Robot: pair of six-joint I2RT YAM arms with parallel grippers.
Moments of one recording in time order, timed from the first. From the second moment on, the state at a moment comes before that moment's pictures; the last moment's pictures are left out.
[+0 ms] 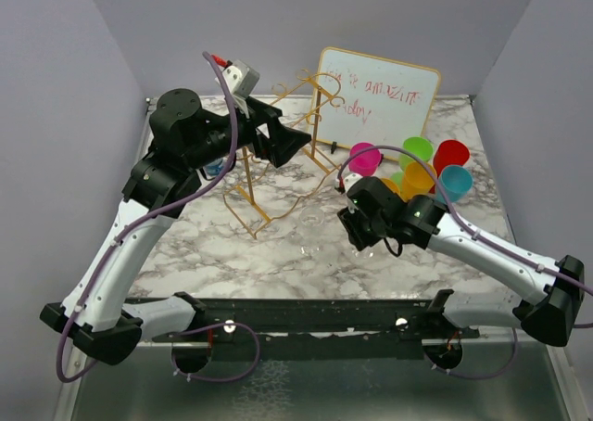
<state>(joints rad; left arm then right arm) -0.55 1.17 1.56 -0.39 0.45 -0.23 0.91 1.20 1.06 -0.86 0.16 0.21</state>
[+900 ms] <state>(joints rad) -0.55 1.20 1.63 -0.42 0.28 -0.24 0.91 1.10 1.48 -0.81 0.54 0.15</state>
